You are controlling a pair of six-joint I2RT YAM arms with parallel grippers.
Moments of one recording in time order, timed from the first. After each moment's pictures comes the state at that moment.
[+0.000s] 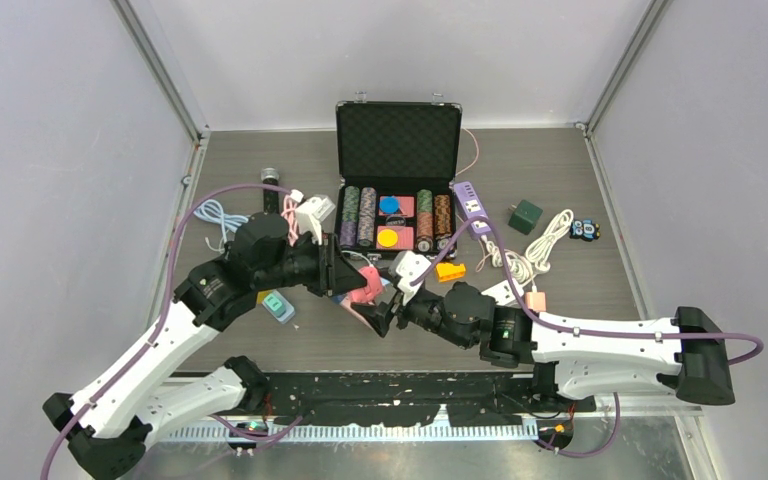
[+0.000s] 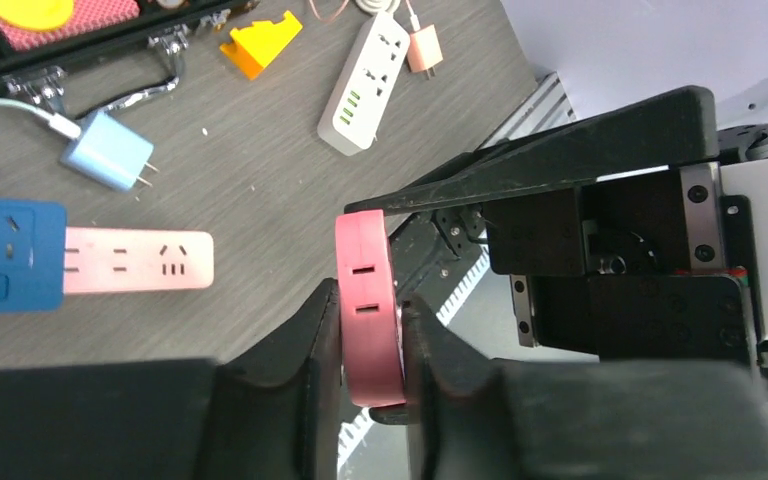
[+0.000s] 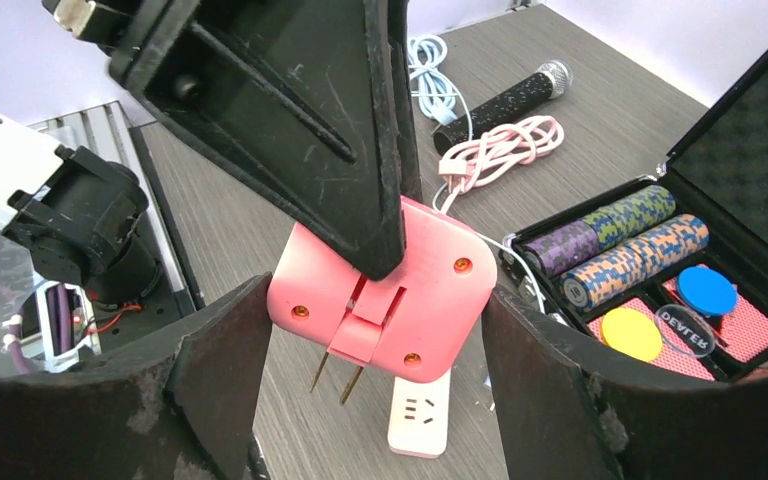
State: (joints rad) left arm -0.73 0.88 1.03 -0.64 0.34 -0.57; right arm 1.33 1.06 0.69 0.33 0.31 0.00
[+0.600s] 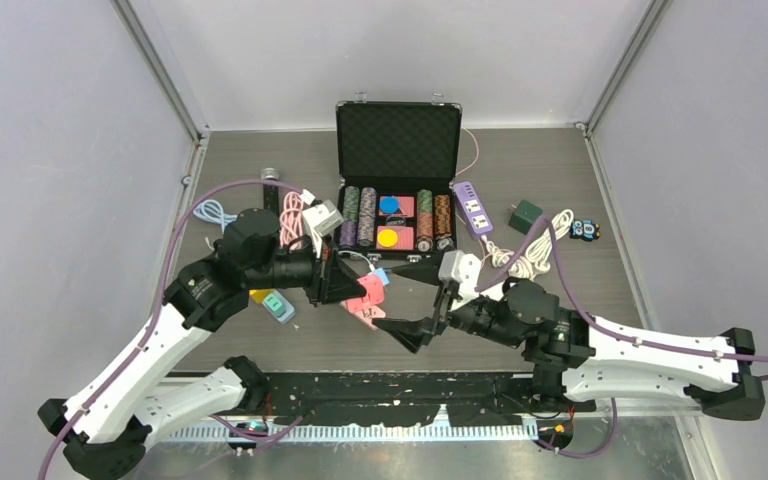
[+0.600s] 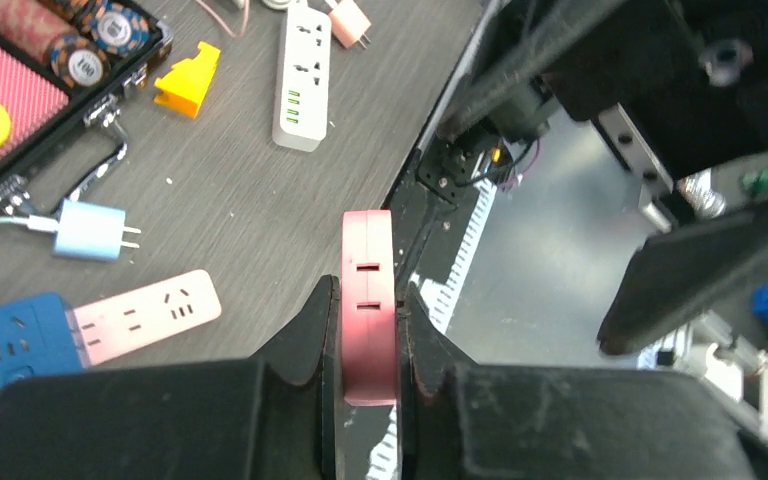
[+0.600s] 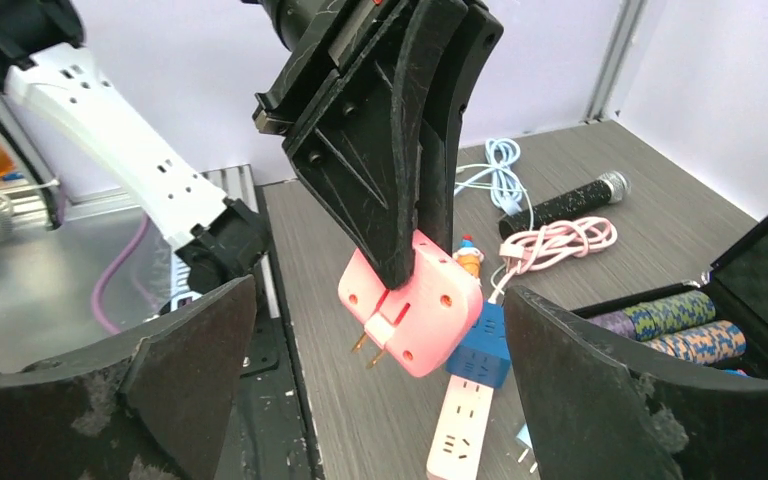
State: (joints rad) left arm -0.73 0.87 1.07 -0.64 0.54 -0.33; right arm 1.33 0.81 0.72 0.22 0.13 -0.01
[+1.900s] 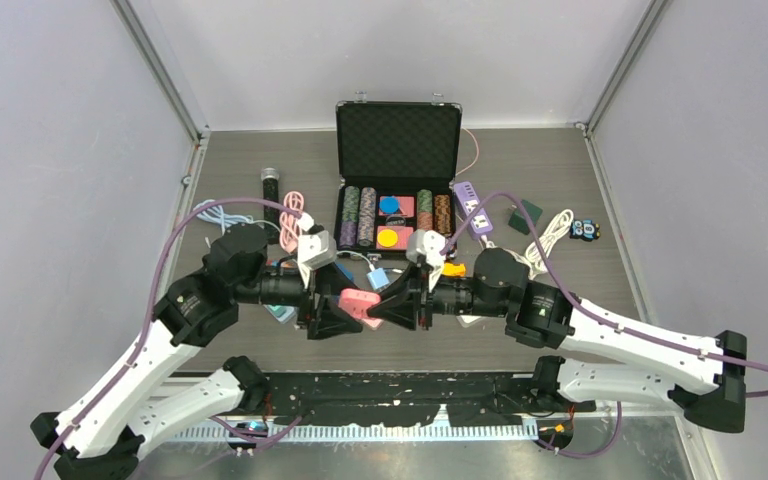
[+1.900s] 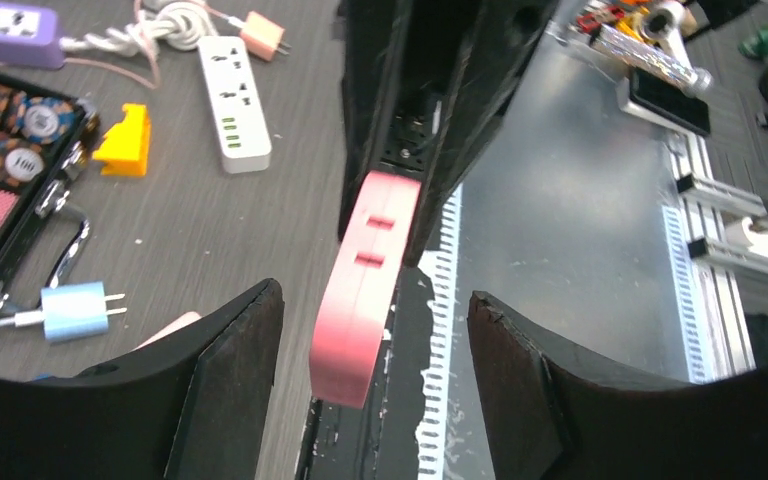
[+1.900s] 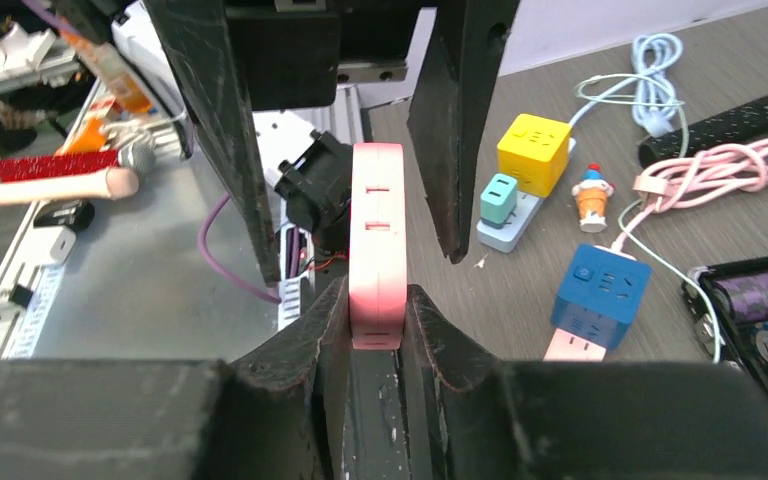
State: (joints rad) left arm -0.75 0.78 1.05 -0.66 0.78 -0.02; right arm 1.16 0.95 0.88 0.00 -0.30 0.16
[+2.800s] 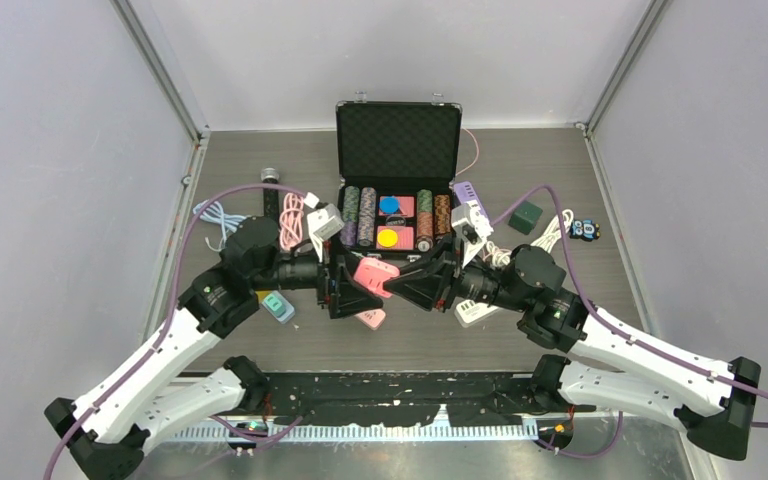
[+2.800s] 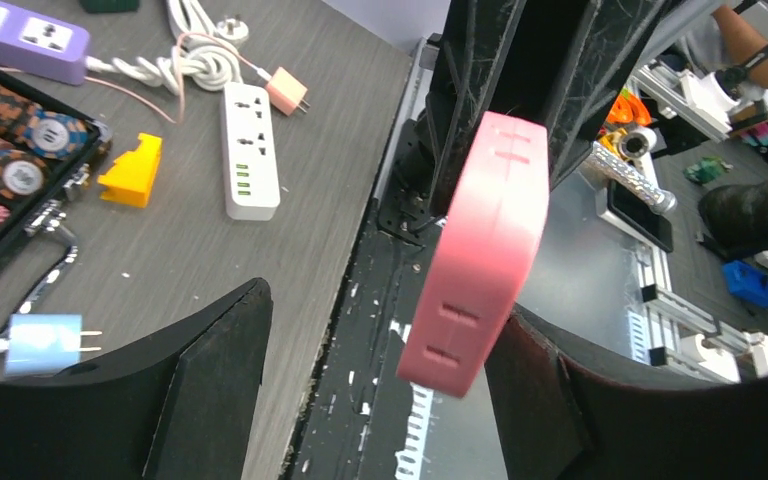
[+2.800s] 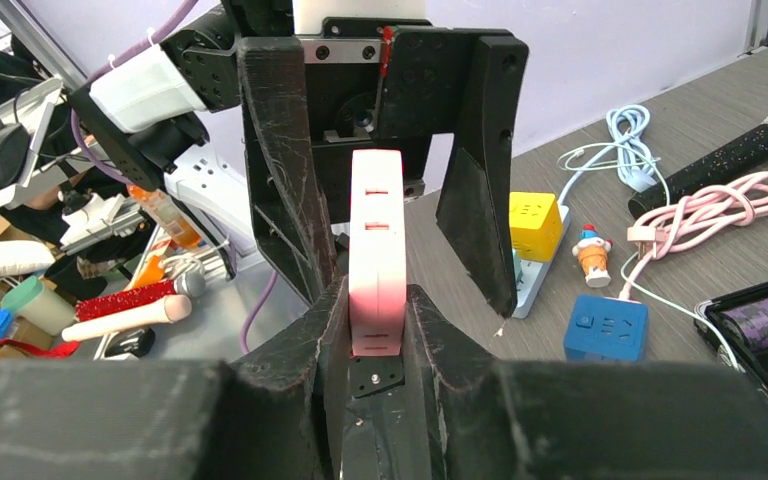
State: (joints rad) left arm -0.72 0.84 0.93 -0.32 0.71 -0.33; right arm 1.00 0.82 0.74 0.25 -0.32 0.43
